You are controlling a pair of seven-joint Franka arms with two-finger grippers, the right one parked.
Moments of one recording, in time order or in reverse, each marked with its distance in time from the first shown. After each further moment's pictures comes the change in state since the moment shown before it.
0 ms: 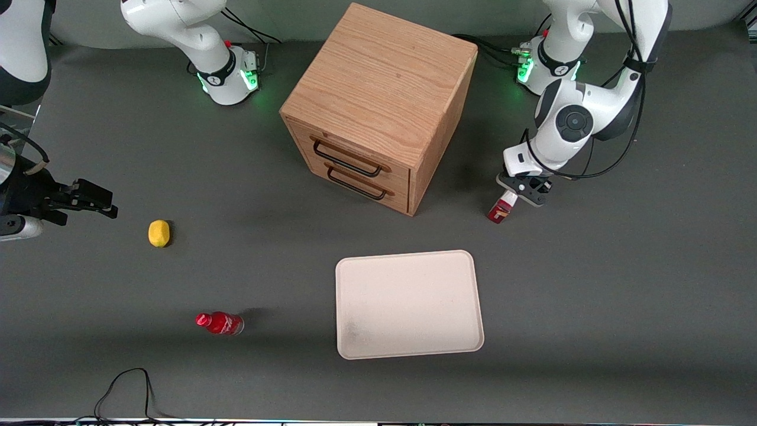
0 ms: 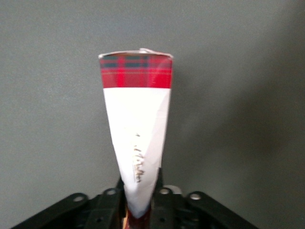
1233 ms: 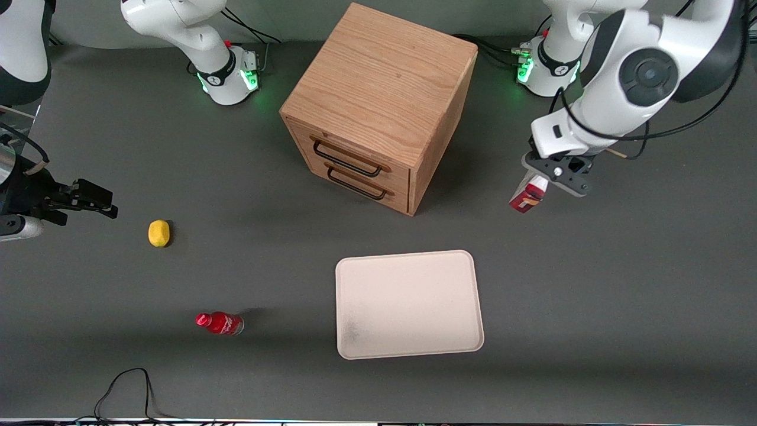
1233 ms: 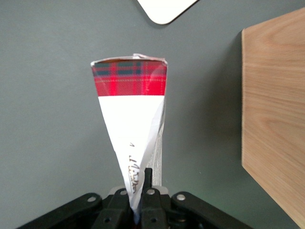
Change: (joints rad) arm 0.003 -0.145 0.021 0.614 0.003 -0.853 -0.058
